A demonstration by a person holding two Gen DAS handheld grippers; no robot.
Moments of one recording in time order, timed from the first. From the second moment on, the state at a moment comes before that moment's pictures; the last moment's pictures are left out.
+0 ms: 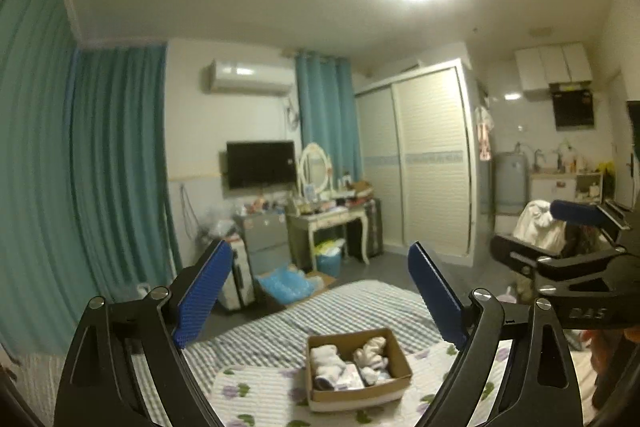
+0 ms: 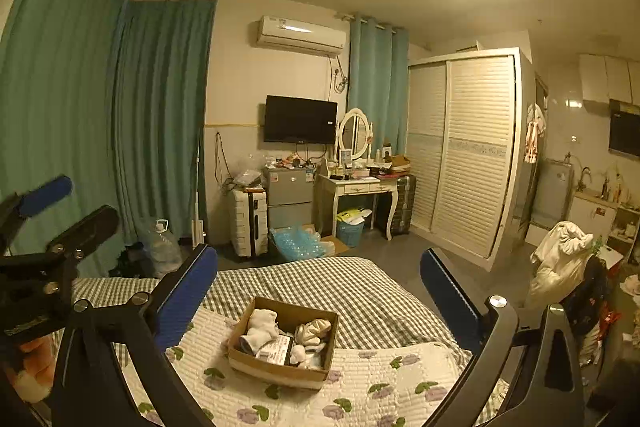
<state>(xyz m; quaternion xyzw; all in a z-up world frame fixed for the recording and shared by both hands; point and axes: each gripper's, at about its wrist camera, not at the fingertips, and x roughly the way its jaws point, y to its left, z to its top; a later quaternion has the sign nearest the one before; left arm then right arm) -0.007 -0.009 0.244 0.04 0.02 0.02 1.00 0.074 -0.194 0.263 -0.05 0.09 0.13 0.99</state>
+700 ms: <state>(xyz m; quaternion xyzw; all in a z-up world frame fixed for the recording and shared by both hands) 0.050 0.033 0.063 -0.01 0.12 0.03 0.99 0.099 -0.187 0.070 0.00 0.12 0.13 0.98</state>
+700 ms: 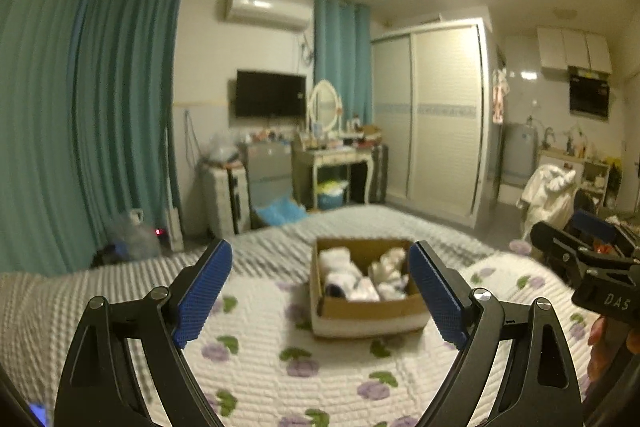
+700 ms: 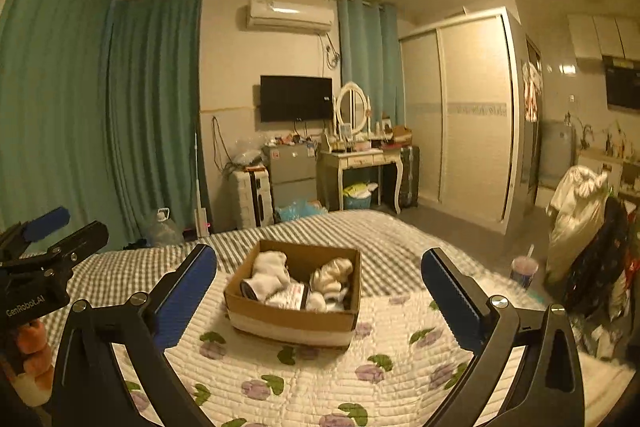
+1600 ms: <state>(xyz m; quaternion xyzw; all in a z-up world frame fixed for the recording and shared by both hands) 0.071 0.042 -0.005 -0.01 0.17 0.03 0.99 0.138 -0.170 -0.004 0.00 0.20 0.13 0.97</state>
